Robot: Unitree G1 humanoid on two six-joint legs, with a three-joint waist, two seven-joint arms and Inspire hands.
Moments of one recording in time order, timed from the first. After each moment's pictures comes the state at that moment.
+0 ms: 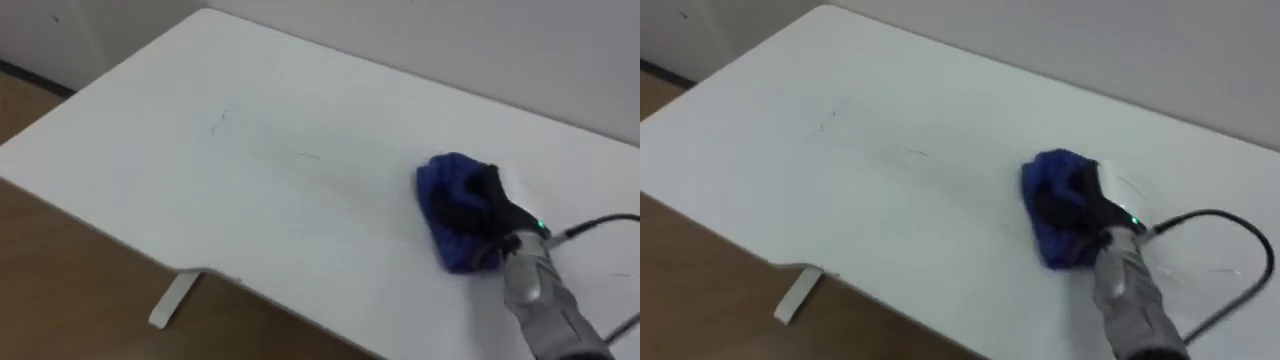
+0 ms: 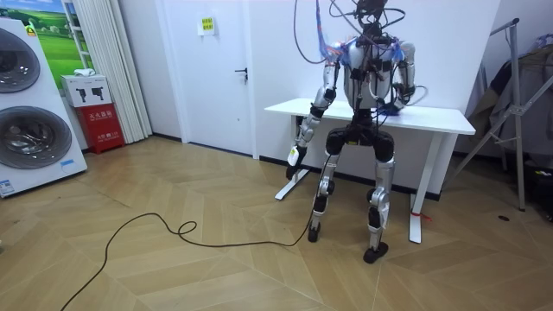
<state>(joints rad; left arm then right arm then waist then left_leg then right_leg) 0.46 0.23 0.44 0.97 0.03 0.10 0.01 -0.06 -0.34 -0.15 0.73 -0.57 -0.12 -0.34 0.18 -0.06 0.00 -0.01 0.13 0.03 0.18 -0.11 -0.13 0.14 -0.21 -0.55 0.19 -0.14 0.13</state>
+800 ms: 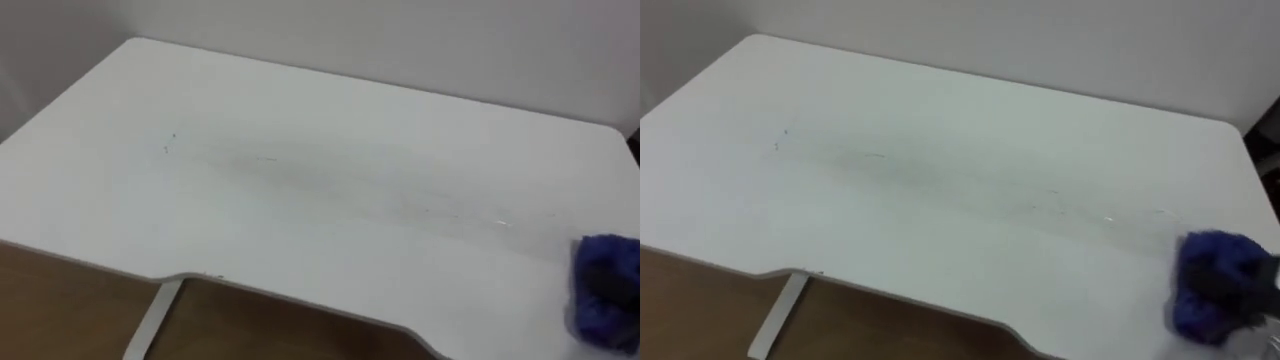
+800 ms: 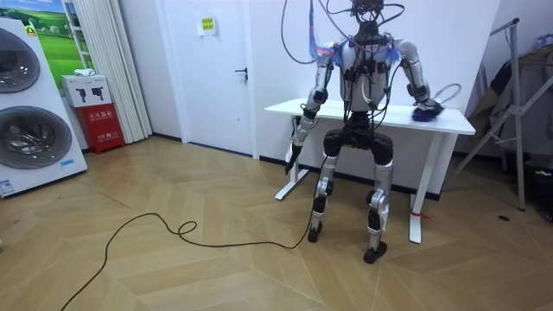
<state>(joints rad) 0.40 0.24 0.29 0.99 0.05 0.04 0.01 -0.12 -0.48 -0.07 0.73 -0.54 0.02 -0.31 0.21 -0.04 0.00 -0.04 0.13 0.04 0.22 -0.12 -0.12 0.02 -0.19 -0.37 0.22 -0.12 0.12</state>
